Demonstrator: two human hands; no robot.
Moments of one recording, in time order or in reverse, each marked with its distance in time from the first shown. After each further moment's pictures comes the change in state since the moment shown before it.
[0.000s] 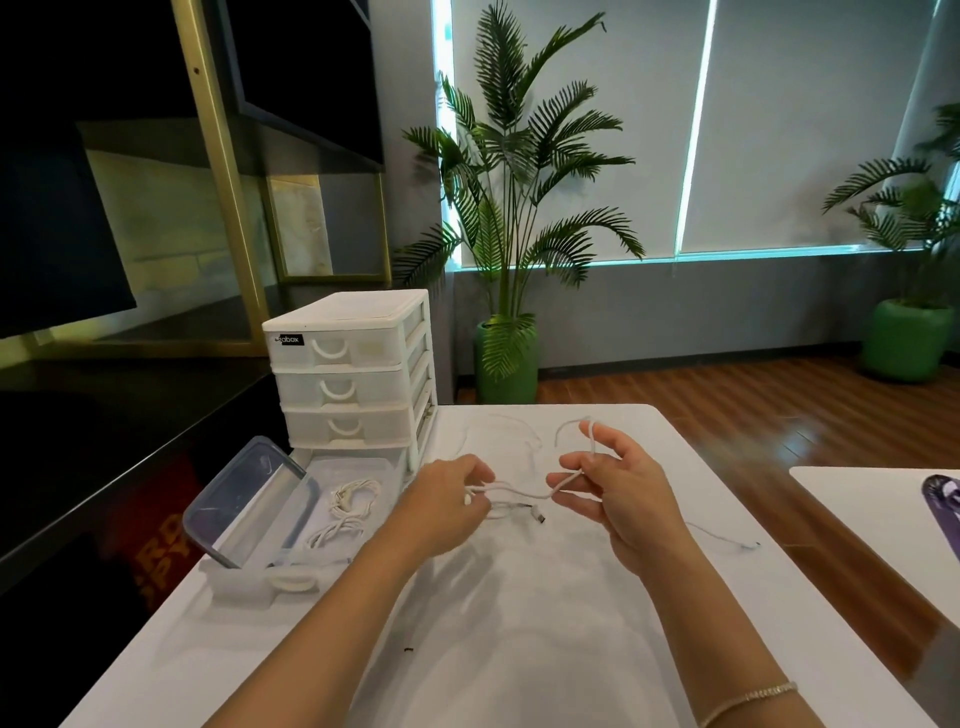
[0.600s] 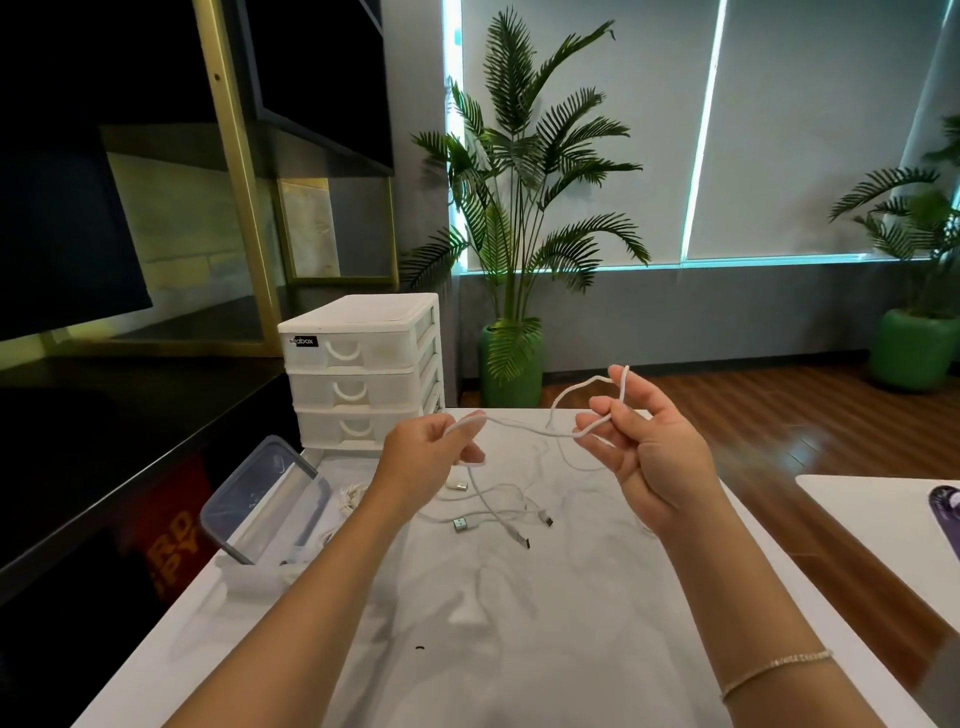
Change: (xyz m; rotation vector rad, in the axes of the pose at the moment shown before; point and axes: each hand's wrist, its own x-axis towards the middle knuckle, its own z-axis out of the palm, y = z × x) left_hand 0.003 0.008 -0.038 -0.621 0.281 -0.087; right_hand -0.005 -0.042 0.002 0.364 -0.068 -0.092
